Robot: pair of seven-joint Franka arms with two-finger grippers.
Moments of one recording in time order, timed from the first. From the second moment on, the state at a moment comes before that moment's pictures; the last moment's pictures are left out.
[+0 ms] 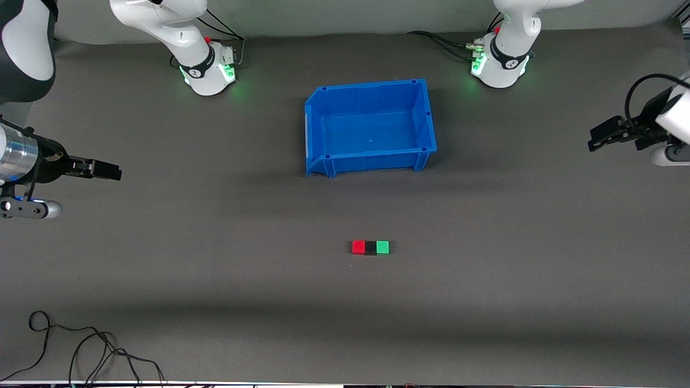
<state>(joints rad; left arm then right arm) 0.09 -0.06 -0.08 -1.69 -0.03 1.58 0.00 0.14 0.24 -0.12 -1.33 0.00 1.38 0.14</state>
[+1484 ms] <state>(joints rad) 0.09 0.05 -0.08 -1.58 0.02 1.59 0.01 -0.02 0.01 -0.03 -1.58 0.00 1.55 0.07</state>
